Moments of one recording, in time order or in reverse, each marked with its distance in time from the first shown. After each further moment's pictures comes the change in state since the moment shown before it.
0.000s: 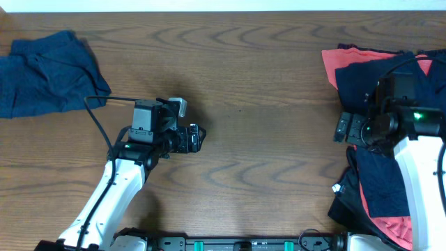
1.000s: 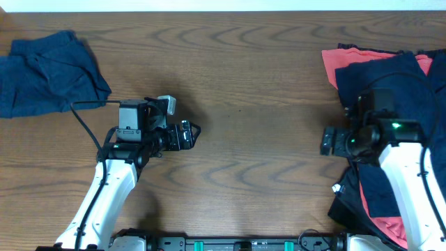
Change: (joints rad) left arm 0.103 -0.016 0.000 -0.014 0.101 -0.008; right arm 0.043 -0.040 -0.167 0.111 -0.087 -0.055
